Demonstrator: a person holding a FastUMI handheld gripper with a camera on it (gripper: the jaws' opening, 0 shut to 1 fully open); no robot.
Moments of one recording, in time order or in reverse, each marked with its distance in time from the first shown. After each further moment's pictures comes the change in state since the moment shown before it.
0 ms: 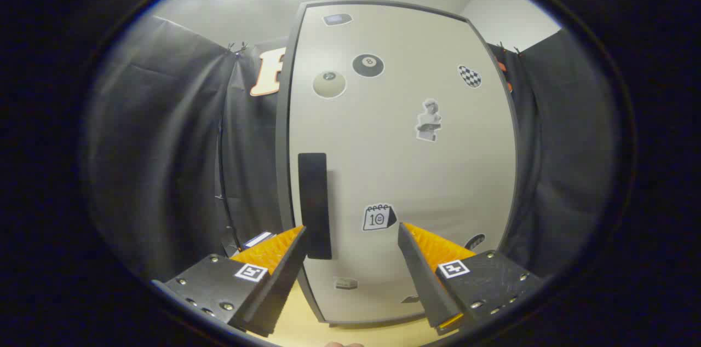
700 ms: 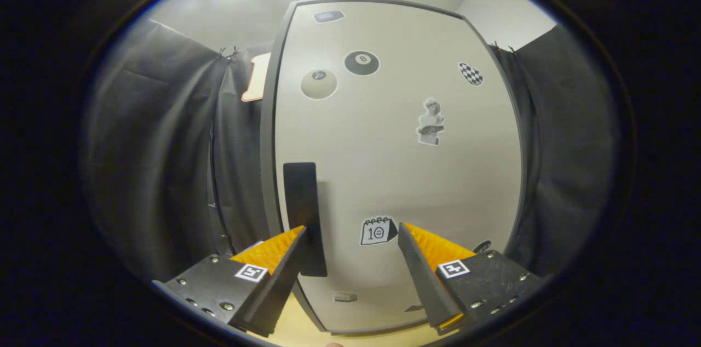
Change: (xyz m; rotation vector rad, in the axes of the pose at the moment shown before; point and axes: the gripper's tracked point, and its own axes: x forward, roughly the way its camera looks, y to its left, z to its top) arm 0.023 -0.005 0.006 0.014 -0.033 -0.038
